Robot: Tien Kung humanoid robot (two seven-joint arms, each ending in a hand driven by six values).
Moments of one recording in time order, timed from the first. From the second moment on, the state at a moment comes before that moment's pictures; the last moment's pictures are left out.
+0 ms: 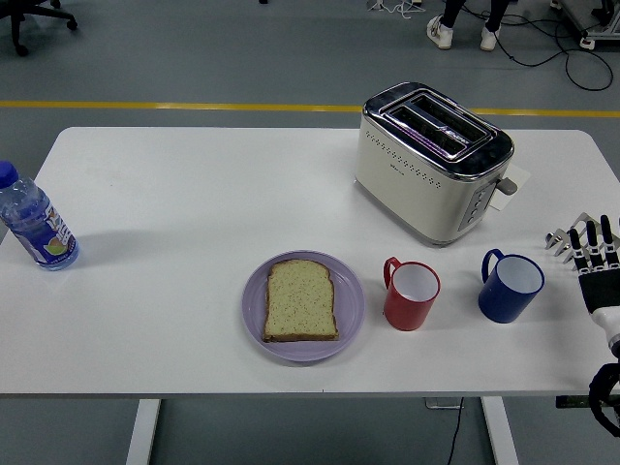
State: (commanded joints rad) left arm -0.08 0.00 -0.14 -0.20 0.47 0.06 0.06; right arm 0.06 -0.11 1.58 1.25 -0.04 -0.05 0.11
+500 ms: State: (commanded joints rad) left arm -0.08 0.00 -0.16 -0.20 0.47 0.06 0.07; right arm 0.06 -0.11 1.59 1.25 -0.03 -0.05 0.12
